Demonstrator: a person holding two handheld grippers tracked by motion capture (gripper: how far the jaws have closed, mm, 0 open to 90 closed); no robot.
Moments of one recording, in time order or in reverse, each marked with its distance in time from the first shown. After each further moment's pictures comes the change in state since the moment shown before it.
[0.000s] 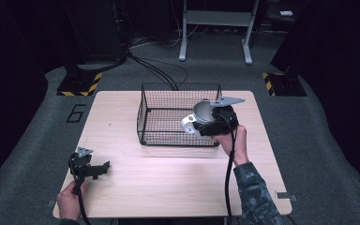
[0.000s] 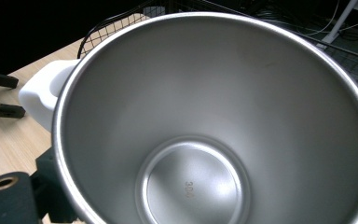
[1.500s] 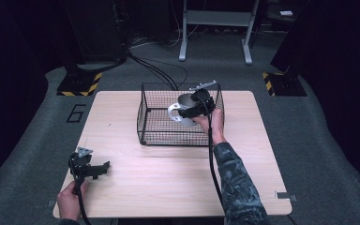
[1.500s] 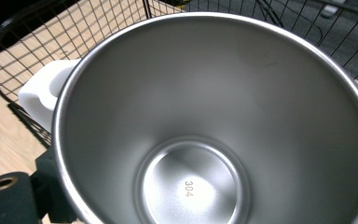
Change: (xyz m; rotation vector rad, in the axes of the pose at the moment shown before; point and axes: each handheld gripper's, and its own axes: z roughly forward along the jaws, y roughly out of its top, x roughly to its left) left arm 0.000 0.000 0.000 0.000 0.000 0.000; right arm -0.025 0.029 0.109 0.153 -0.003 0.078
